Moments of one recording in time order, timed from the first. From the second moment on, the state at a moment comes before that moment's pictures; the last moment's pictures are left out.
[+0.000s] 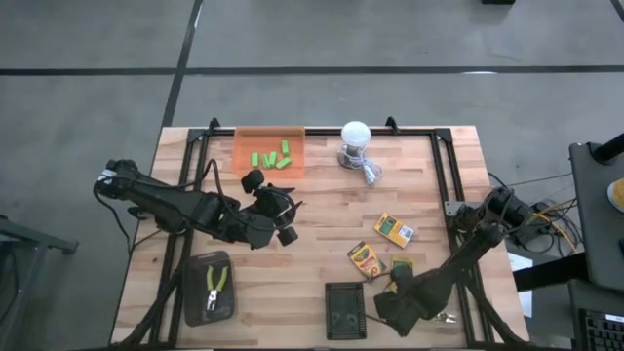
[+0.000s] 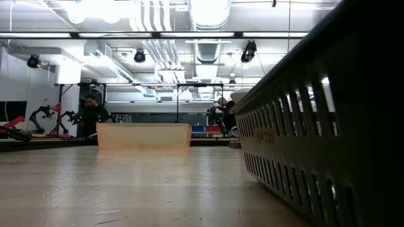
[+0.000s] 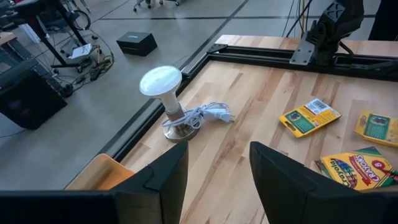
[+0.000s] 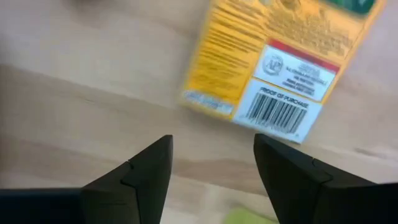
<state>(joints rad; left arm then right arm) -0.36 1.41 1.39 -0.64 -0.91 -0.37 0.83 1.81 1.13 -0.85 0.02 2.15</state>
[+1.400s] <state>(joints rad) -0.36 1.41 1.39 -0.56 -0.91 -0.37 1.02 1.83 1.21 -1.03 0.02 1.91</state>
